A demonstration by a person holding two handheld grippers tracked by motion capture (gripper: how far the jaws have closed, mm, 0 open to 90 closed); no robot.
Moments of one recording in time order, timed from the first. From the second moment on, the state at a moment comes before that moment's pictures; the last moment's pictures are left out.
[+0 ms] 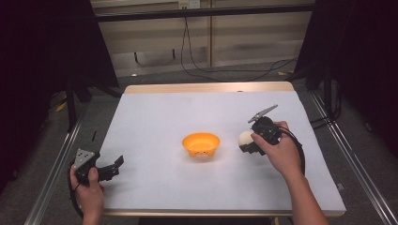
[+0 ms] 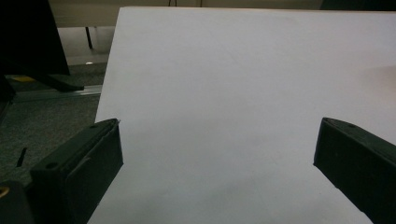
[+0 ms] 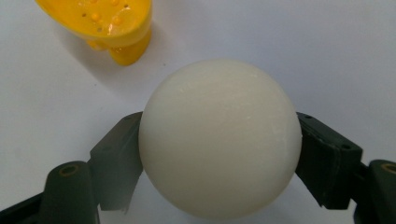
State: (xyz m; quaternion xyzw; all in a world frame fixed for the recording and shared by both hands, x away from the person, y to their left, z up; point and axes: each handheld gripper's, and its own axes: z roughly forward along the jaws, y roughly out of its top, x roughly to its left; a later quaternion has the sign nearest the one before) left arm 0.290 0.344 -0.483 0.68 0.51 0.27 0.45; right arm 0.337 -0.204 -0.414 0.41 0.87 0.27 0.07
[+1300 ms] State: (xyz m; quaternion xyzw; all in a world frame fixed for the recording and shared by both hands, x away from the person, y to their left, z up) left arm 0.291 0.345 -0.483 0.68 0.51 0.27 0.45; right arm 0.356 -0.142 -0.398 0.37 0.88 0.28 0.07
